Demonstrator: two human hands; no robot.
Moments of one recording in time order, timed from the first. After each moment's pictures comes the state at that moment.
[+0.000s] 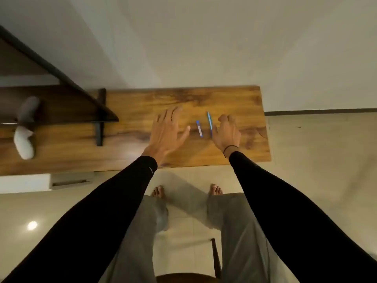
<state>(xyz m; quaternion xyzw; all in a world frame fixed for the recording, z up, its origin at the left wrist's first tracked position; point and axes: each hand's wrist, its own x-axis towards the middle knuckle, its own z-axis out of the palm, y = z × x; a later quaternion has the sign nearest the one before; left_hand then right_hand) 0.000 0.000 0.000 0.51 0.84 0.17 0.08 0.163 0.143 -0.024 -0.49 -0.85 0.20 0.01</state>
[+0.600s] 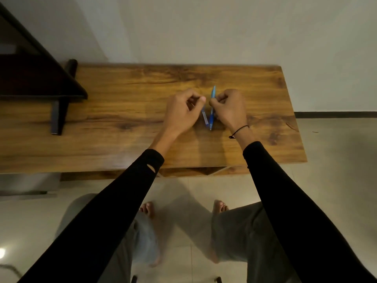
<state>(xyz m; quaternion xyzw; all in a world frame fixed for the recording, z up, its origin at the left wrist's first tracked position) 0.012 0.059 -0.135 0.43 0.75 0.49 0.14 0.128 0.172 -0.121 -0.48 -0.77 0.37 0.18</state>
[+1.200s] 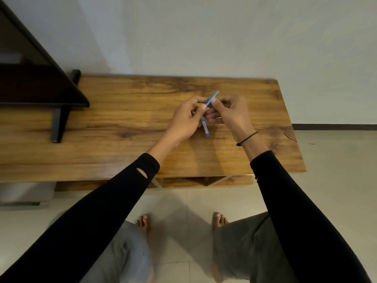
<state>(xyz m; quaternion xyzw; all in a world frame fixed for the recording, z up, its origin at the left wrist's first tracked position) 0.014 0.062 -0.125 0.39 0.69 0.53 0.31 0.136 0.166 -0.091 -0.40 -0.67 0.58 0.22</state>
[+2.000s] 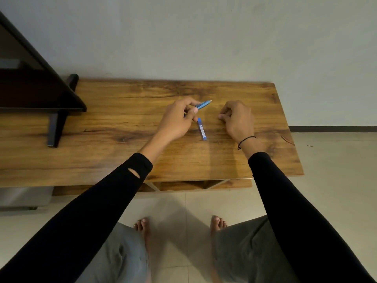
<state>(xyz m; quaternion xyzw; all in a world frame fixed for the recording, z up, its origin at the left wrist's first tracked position) -0.002 0.063 -0.114 0.43 0.77 0.41 0.24 0.148 0.204 -0.122 -0.46 -0.85 0.21 0.13</state>
